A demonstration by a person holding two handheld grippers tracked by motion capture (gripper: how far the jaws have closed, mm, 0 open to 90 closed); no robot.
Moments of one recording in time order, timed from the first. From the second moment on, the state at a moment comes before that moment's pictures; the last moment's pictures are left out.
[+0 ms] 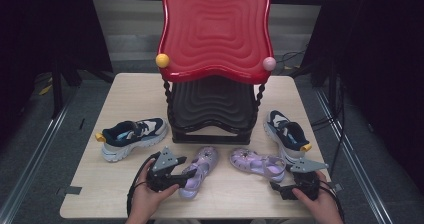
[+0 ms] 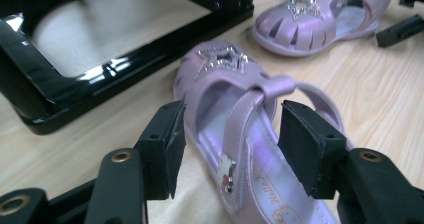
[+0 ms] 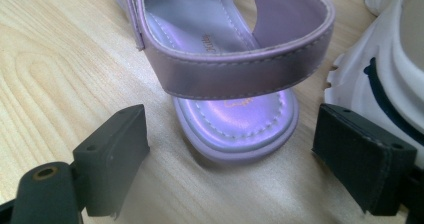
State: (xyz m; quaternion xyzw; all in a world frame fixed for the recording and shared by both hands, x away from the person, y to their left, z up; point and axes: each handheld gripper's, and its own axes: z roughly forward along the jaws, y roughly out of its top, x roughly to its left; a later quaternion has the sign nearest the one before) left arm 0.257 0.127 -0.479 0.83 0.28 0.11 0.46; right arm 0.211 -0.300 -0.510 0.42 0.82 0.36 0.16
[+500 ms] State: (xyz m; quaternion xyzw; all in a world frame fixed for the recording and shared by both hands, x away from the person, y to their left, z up) left arm 0.259 0.129 -0.490 0.82 0.29 0.12 0.47; right arm 0.211 -0.300 -0.510 0.42 0.82 0.36 0.16
